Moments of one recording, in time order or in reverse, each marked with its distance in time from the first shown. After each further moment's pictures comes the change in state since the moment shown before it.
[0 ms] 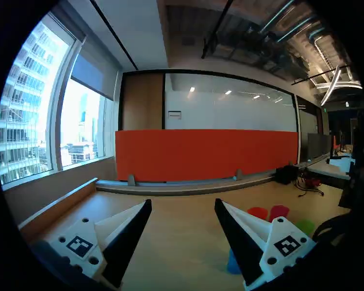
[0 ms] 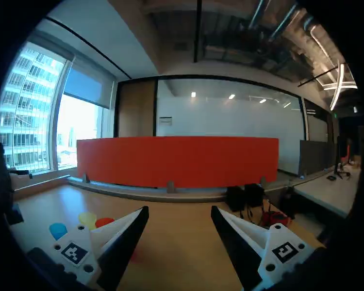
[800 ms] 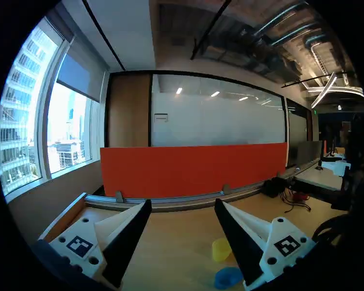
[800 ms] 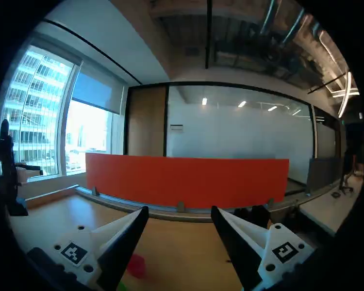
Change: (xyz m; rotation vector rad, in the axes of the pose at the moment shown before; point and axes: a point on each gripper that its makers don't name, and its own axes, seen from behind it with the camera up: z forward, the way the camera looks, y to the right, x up) left arm 0.106 0.016 0.028 -0.108 -0.017 -0.003; right arm 0.103 -0.021 0.013 0.078 0.023 -0.015
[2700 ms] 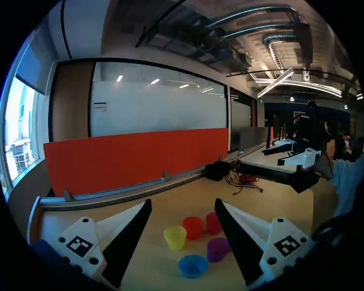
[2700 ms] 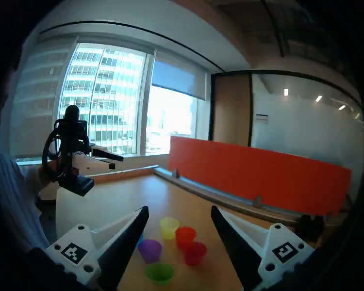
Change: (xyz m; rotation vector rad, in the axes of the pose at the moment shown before) left arm -0.027 0.083 -0.017 -0.463 -0.093 0.046; right arm -0.023 -0.118 -0.039 0.634 -0.115 -0.109
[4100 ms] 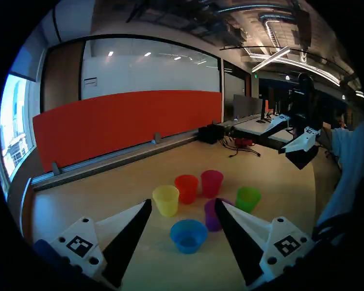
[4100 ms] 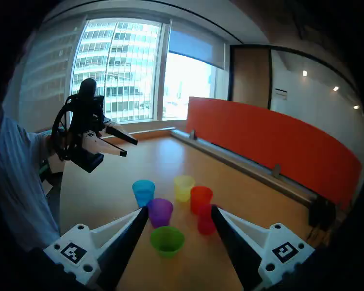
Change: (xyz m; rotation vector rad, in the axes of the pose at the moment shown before) left arm -0.121 0.014 0.019 -0.051 -0.198 0.023; right arm -0.114 -0.016 0.005 0.124 -0.223 -0.030
